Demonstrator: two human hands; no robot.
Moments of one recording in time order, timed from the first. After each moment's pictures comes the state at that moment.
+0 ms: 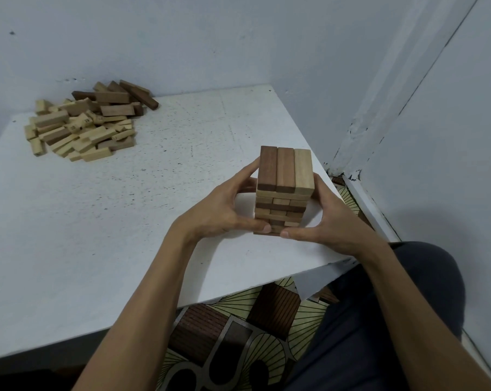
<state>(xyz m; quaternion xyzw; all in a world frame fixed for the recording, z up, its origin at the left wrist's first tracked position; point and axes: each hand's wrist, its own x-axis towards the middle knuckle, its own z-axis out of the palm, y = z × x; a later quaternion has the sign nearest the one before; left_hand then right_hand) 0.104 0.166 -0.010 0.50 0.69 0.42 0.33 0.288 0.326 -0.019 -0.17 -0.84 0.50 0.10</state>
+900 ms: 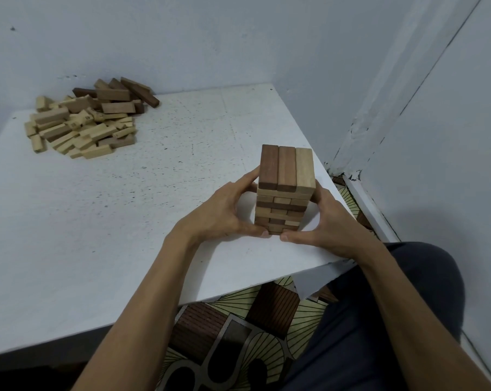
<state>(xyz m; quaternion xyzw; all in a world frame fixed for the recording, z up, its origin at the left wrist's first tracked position) 0.106 0.166 -0.019 0.52 0.71 0.37 0.29 0.288 0.325 -0.028 -0.19 -0.88 0.42 0.08</state>
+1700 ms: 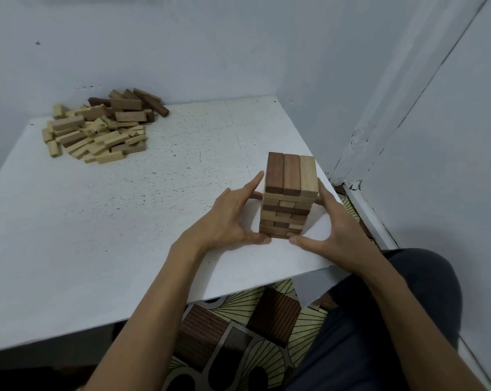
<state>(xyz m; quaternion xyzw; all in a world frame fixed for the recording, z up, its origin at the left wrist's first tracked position) 0.108 0.158 -0.028 0.53 0.75 0.32 0.24 0.306 0.313 -0.030 -0.25 -0.89 0.37 0.12</state>
